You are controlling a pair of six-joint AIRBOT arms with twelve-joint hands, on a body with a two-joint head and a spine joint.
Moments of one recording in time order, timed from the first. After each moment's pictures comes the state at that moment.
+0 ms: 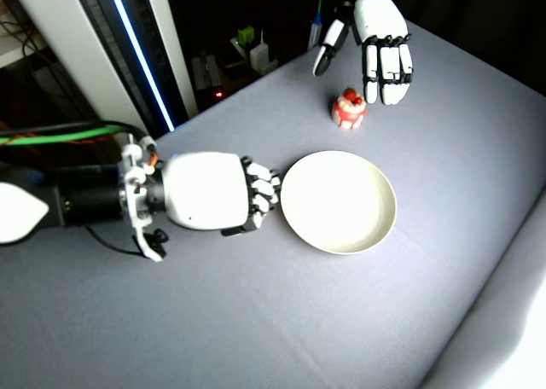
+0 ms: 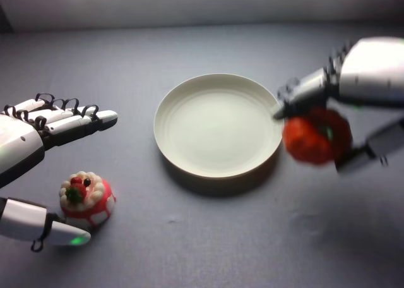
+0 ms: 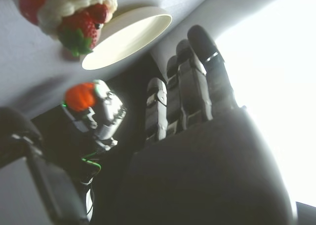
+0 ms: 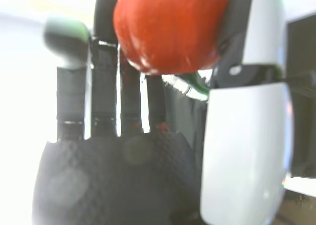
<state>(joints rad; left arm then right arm) 1.08 -0.78 0.96 -0.13 -1.05 0.74 -0.47 -1.11 1.41 -0.82 0.72 -0.12</state>
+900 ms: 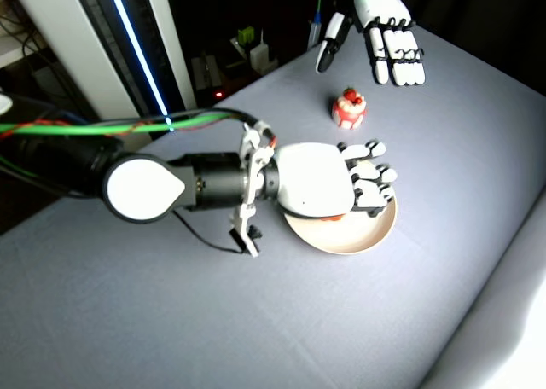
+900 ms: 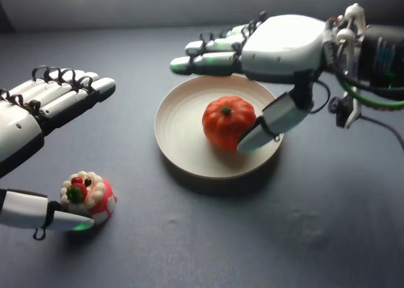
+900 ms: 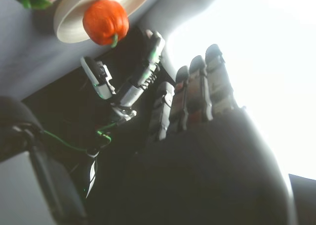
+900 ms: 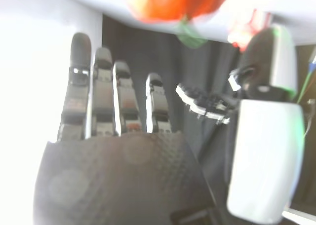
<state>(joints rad) 1.08 -0.78 0.96 -0.12 -1.17 0.74 -0.34 -1.38 1.56 -0.91 0.53 -0.13</state>
